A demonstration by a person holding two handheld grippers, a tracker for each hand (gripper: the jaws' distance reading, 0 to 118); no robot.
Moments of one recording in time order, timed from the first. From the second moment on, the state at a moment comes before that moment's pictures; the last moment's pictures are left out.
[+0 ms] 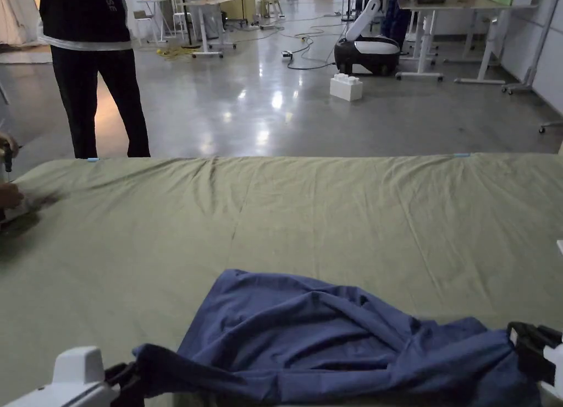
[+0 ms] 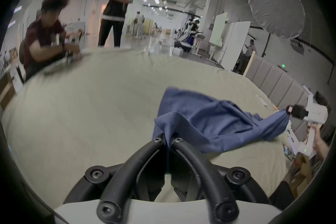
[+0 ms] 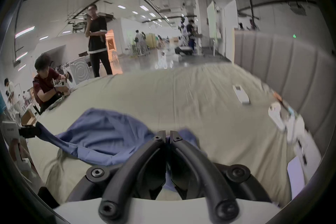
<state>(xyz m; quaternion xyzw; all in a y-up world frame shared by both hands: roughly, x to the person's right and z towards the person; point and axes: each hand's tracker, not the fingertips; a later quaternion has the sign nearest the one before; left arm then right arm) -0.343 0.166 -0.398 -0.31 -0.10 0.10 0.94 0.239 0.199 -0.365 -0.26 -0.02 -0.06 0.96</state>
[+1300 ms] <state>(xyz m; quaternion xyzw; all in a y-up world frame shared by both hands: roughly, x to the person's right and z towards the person) -0.359 0.264 -0.199 -0.14 -0.01 0.05 0.99 0.203 0.251 -0.152 -0.15 0.00 -0.03 0.99</state>
